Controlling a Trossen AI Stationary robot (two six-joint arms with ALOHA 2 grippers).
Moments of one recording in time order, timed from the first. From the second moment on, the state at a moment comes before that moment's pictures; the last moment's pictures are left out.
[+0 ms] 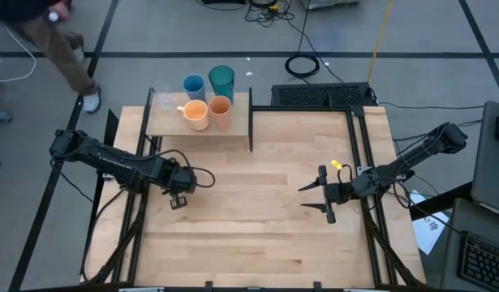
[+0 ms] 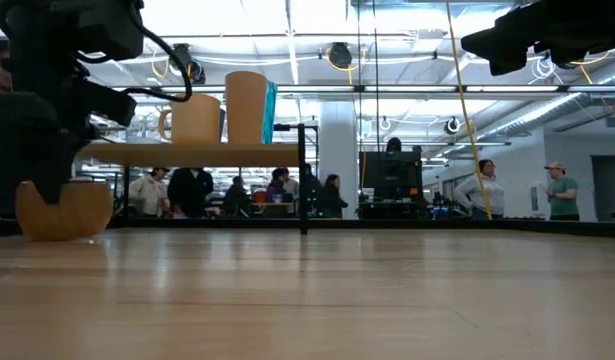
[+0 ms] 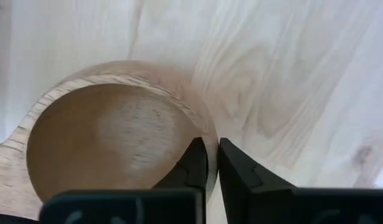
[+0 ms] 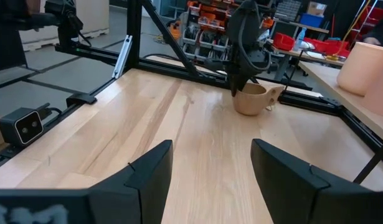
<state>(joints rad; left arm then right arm) -0.18 1.20 0.67 -0.97 -0.11 -0.50 0.49 0.83 0.27 0.39 0.36 -0.10</state>
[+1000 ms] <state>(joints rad) -0.21 1.20 1.14 -1.34 -0.14 -0.47 0.49 0.83 0.27 0.39 0.36 -0.07</state>
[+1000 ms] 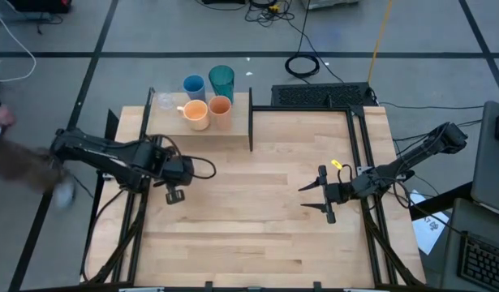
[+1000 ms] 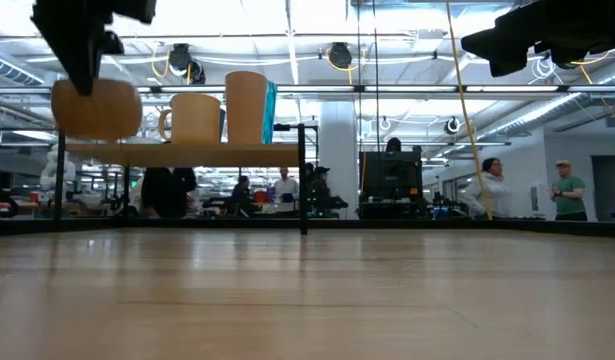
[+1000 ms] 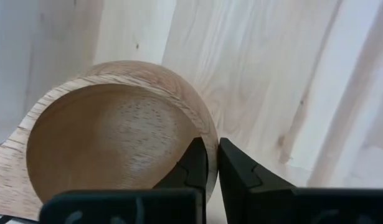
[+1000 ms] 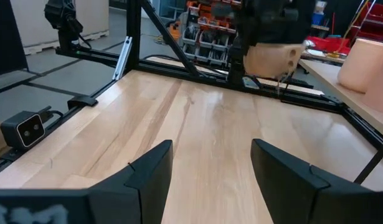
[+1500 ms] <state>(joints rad) -0.31 1.20 1.36 -1.45 -0.07 -0.32 0.49 0.83 0.27 0.42 0.36 -0.04</state>
